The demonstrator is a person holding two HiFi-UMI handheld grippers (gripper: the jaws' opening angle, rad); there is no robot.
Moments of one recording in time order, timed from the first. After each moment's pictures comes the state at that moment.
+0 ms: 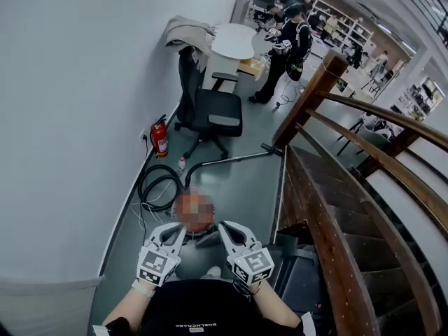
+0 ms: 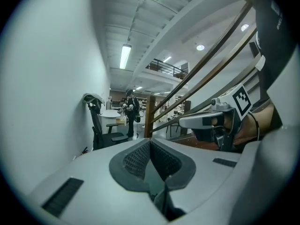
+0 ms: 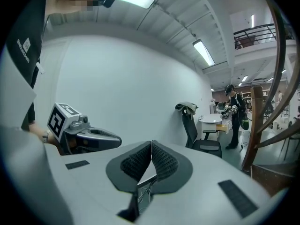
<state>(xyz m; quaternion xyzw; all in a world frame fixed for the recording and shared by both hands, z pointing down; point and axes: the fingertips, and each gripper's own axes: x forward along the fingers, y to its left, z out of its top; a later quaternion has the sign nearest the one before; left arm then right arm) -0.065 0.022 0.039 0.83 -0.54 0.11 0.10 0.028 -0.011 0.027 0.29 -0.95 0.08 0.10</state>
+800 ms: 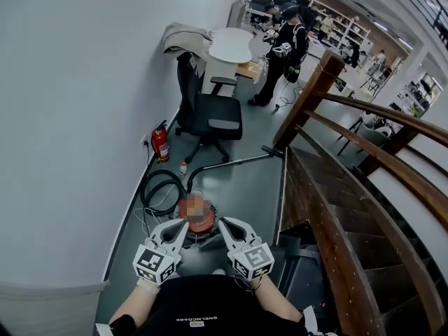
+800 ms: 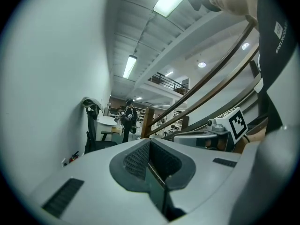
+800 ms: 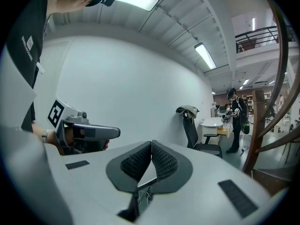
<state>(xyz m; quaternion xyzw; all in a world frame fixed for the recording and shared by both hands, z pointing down) -0.067 0.015 0.004 0.84 -0.53 0.01 0.11 0.018 -0.020 0.014 0.29 -0.95 0.07 0.08</state>
